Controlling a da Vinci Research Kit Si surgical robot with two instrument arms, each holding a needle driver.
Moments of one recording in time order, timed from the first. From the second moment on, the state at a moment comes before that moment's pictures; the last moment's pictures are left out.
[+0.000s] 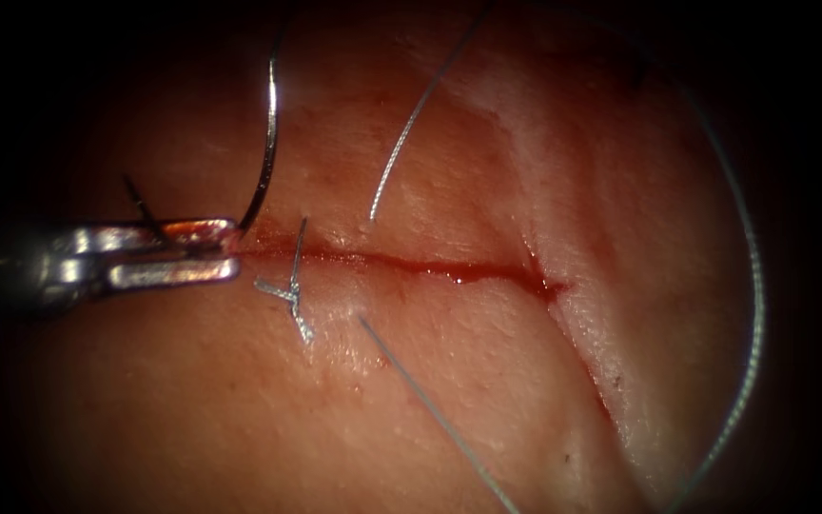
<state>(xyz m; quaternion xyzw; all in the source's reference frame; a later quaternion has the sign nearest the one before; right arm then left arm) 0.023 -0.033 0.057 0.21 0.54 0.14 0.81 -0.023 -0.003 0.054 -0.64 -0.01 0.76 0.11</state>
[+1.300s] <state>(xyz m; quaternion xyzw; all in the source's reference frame) 0.005 -0.013 0.046 -0.06 0.34 0.26 0.90 -0.024 -0.004 0.055 -0.64 -0.01 0.76 0.11</state>
